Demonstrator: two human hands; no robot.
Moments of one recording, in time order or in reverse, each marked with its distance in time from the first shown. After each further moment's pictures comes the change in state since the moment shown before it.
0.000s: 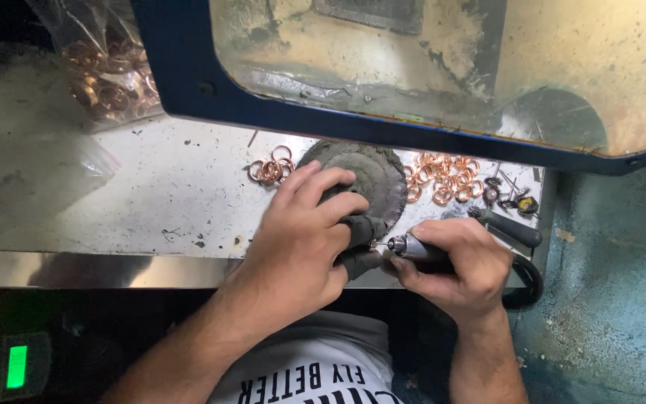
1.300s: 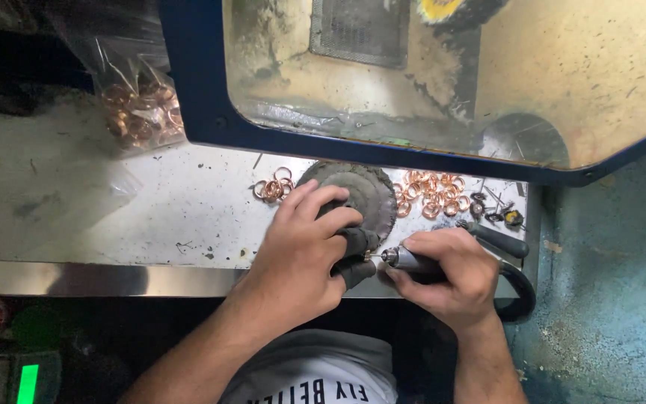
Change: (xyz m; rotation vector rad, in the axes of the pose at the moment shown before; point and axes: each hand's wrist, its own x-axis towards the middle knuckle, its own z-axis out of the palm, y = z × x) left_hand 0.002 0.009 -0.002 -0.009 0.045 0.002; right_hand 0.000 -0.001 -0.005 0.083 0.019 0.041
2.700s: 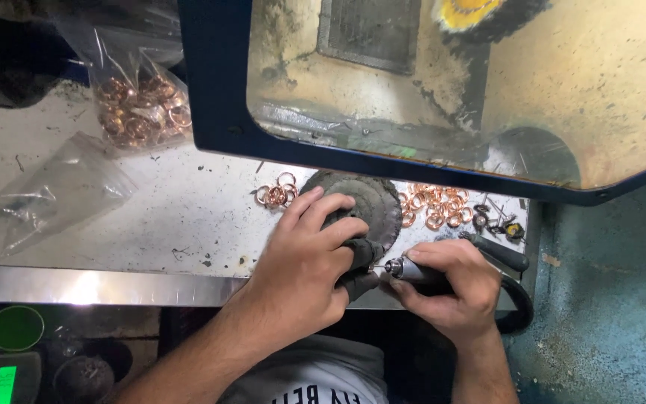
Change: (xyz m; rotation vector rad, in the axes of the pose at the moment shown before) left_hand -0.001 -0.006 0.001 0.001 0.001 0.013; right_hand 0.002 -0.001 0.003 0.019 -0.023 0.056
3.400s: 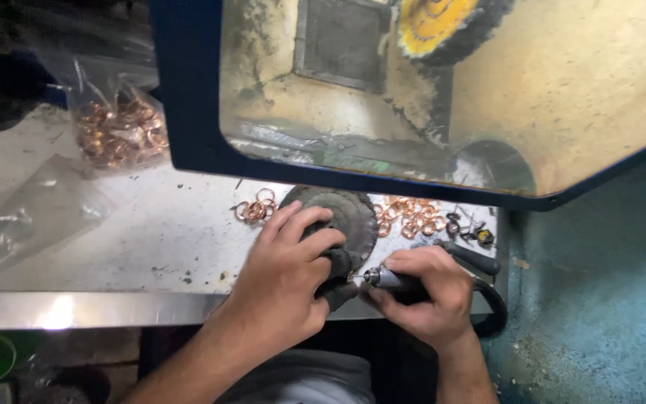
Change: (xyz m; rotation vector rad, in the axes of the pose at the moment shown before) left_hand 0.005 0.002 -0.004 -0.004 -0.016 -0.021; right_hand 0.011 -0.006 -0.005 0.000 0.000 0.011
